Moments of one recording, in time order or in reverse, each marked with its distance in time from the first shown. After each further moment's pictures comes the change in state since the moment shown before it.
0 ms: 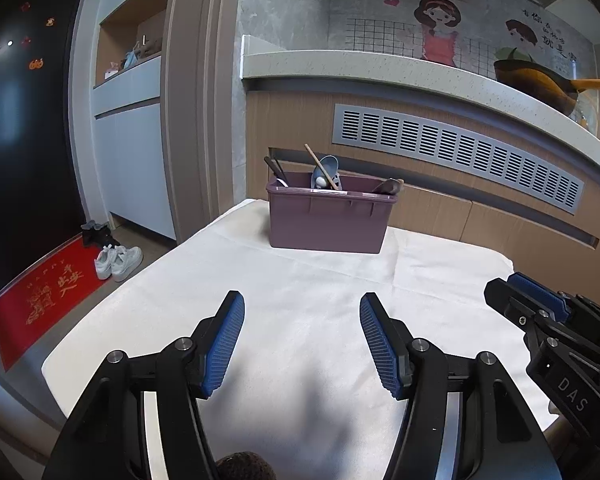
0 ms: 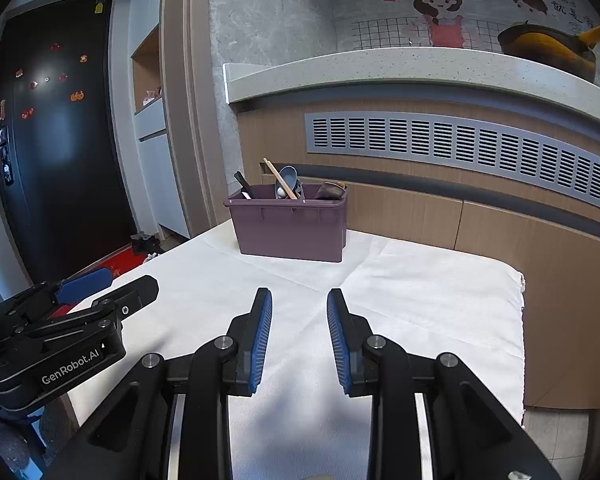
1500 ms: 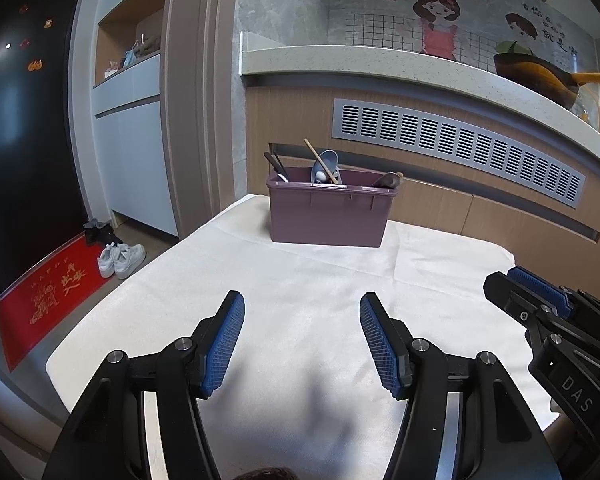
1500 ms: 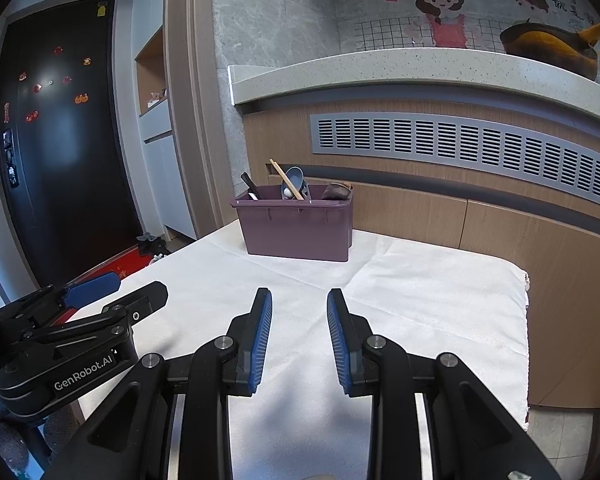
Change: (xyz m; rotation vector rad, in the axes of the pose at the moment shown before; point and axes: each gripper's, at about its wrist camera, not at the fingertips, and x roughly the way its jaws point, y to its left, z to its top) left arm -0.002 -0.005 -0.003 0.007 0.018 0.013; right arm -0.007 0.011 -0.002 0.006 -0.005 0.007
